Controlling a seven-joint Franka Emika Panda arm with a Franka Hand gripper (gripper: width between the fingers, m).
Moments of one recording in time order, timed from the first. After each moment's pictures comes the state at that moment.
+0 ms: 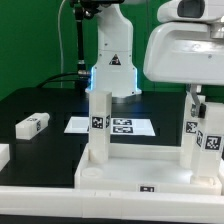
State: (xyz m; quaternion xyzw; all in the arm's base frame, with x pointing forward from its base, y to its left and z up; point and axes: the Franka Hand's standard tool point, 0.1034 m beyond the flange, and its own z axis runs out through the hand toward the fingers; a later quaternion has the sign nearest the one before) arm 0.642 0.096 0.123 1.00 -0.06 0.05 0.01
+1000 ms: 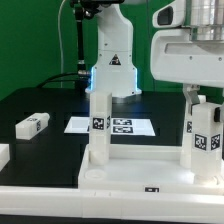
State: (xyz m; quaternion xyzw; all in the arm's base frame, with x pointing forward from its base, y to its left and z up) arm 0.641 0.092 0.121 0.87 -0.49 0.03 -0.03
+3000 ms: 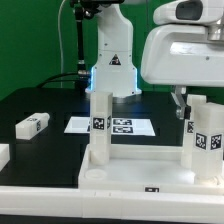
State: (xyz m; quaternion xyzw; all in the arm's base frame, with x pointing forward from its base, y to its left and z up) arm 0.642 0.095 0.121 1.00 0.05 0.05 0.02
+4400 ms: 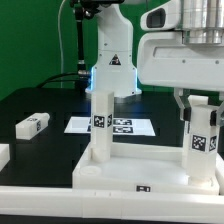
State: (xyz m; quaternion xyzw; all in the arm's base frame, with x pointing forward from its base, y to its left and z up) arm 0.648 0.080 0.118 0.91 -0.40 0.04 -0.03
